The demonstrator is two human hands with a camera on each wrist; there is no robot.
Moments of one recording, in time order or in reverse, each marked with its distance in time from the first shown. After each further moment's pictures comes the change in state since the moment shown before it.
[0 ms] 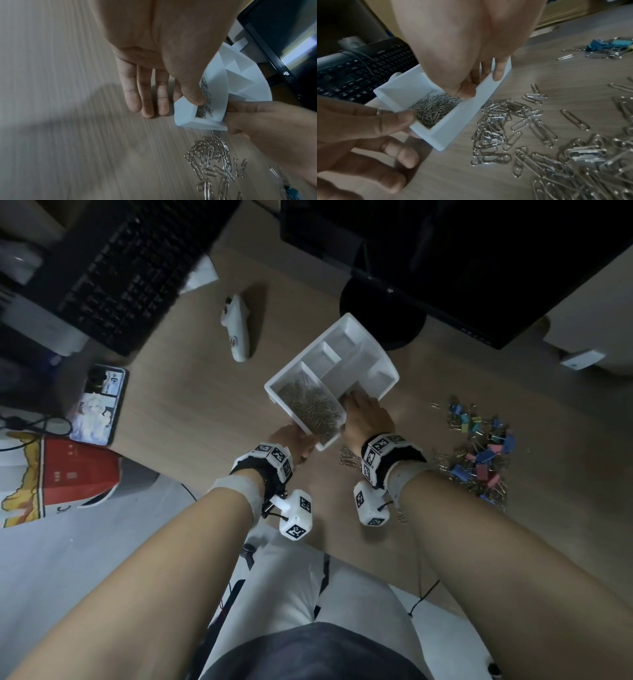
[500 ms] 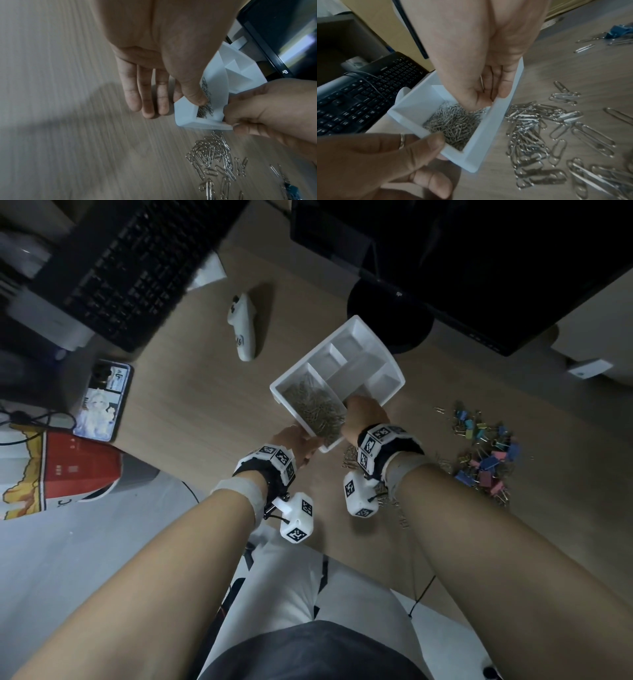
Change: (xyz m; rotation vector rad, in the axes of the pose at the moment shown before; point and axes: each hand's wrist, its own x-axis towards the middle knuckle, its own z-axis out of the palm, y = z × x) left_hand -0.002 -0.003 0.000 -0.067 0.045 0.039; right_hand 0.011 -0.021 -0.029 0.175 -0.136 0.153
